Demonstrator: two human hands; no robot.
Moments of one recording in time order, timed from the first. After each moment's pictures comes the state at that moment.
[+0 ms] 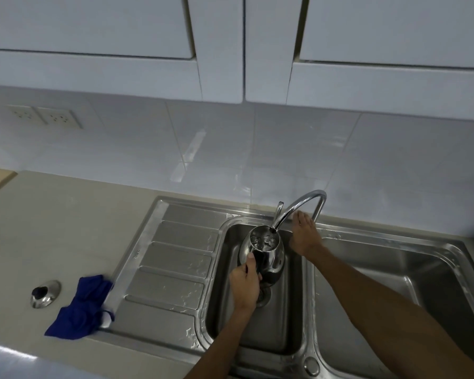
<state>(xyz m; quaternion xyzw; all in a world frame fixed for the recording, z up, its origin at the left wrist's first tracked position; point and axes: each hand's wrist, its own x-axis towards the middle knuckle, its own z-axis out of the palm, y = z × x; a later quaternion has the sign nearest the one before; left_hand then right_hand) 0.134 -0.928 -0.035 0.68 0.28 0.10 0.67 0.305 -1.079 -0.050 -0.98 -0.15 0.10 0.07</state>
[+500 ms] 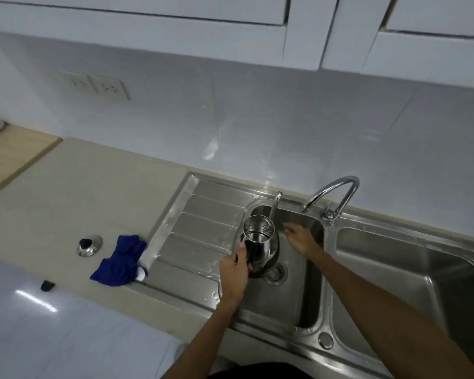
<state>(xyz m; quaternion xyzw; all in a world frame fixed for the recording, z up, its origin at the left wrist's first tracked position) 0.058 -0.860 -0.014 0.67 0.31 0.14 0.65 0.233 -1.011 -0.055 -0.91 -0.11 0.22 0.33</state>
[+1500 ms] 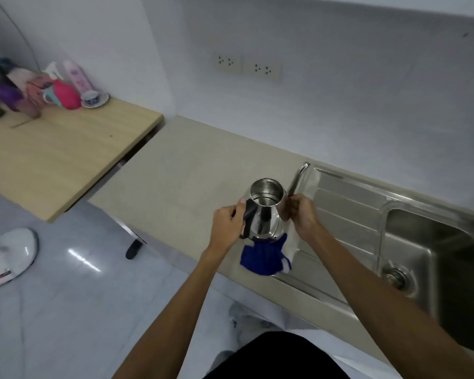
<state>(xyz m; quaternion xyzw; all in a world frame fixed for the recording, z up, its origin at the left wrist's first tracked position) -0.061 -0.385 0.041 0.77 0.24 0.18 0.57 0.076 -0.536 0.029 -0.63 0.13 0.28 0.72</state>
